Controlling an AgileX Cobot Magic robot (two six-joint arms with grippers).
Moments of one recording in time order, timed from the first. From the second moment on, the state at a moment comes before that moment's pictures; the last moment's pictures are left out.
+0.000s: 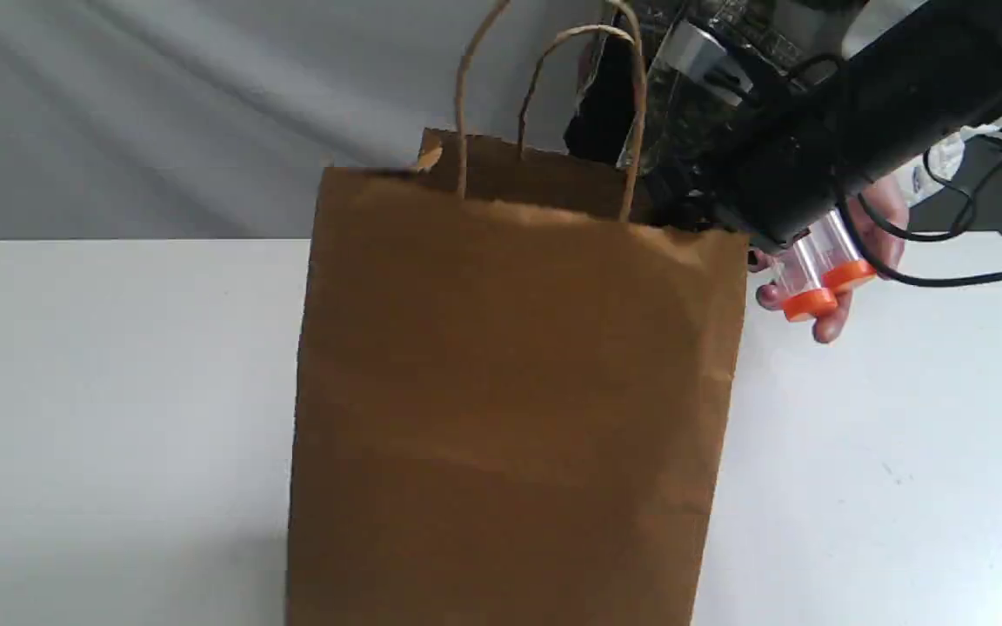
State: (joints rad) left arm 0.06 0.00 -0.18 -0.25 0.18 -0.34; right arm 0.14 1.91 -1.59 0.79 1.22 -0.68
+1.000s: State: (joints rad) left arm -0.05 0.49 -0.63 -1.24 0.99 1.06; right arm 0.33 1.84 -1.60 0.60 1.04 -0.66
